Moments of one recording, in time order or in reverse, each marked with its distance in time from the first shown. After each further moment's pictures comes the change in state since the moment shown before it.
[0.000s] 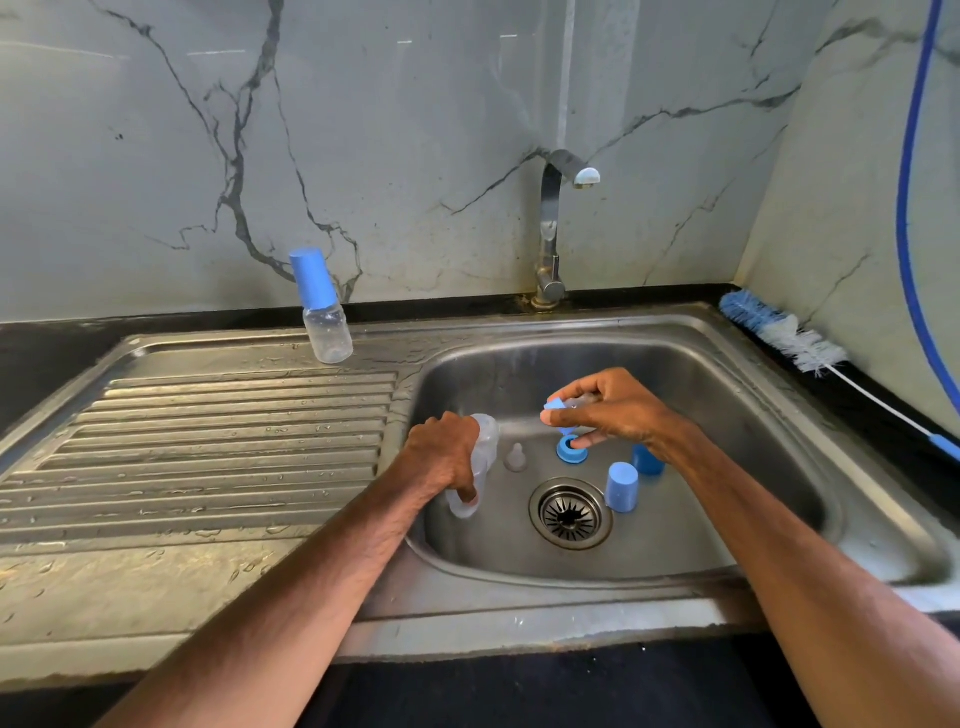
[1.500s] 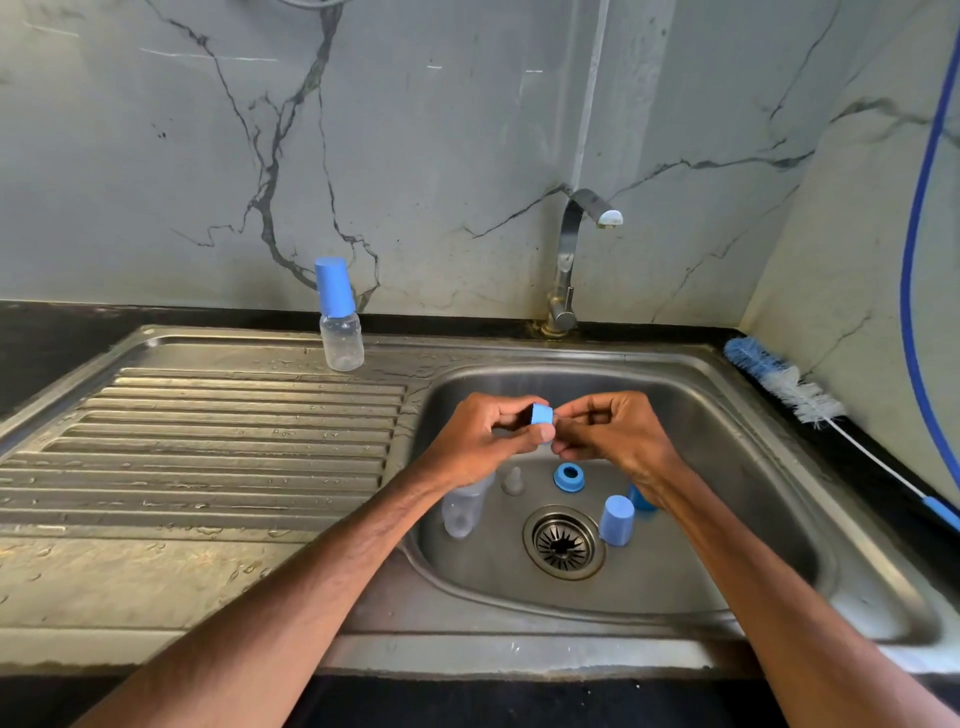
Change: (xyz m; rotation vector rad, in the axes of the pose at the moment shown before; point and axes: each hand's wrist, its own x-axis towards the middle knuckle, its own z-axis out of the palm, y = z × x) left_hand 0.000 0.011 -0.011 -1.179 0.330 0.589; right_hand -0.037 -0.042 0.017 0.234 0.122 -0.075
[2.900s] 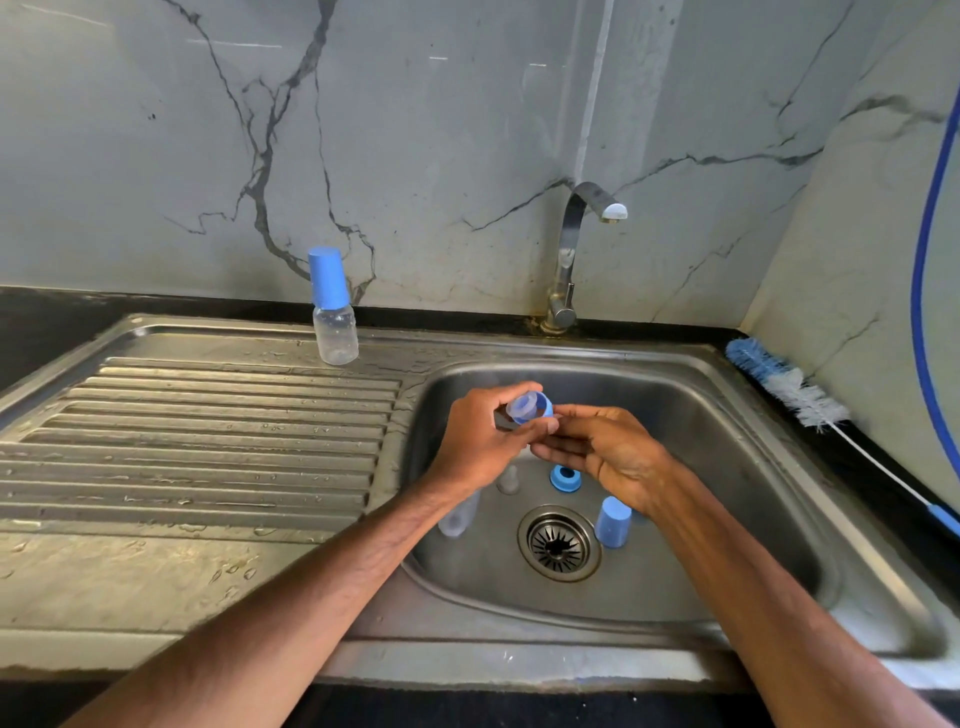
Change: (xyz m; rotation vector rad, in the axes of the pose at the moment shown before) left_hand 0.005 -0.006 0.017 0.183 0.356 0.048; right_hand 0.009 0.009 0.012 0.418 -0.062 0.260
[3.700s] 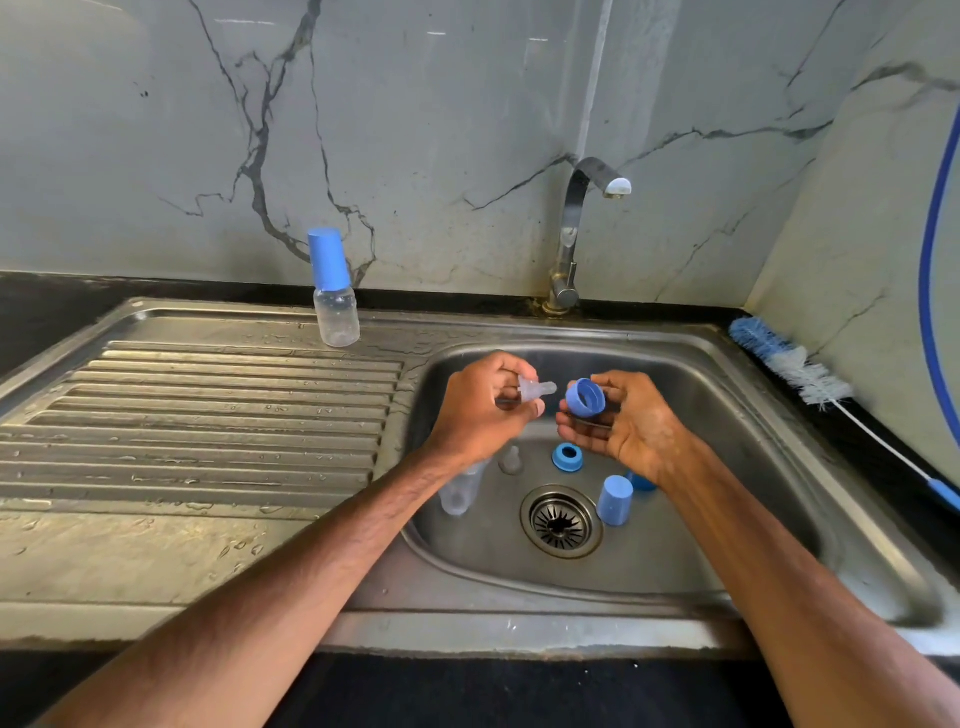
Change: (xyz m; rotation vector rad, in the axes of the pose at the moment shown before) left_hand 0.000 0.008 -0.006 -0.038 0.000 -0.118; right_hand 0.004 -0.007 -0.018 0.105 0.215 0.114
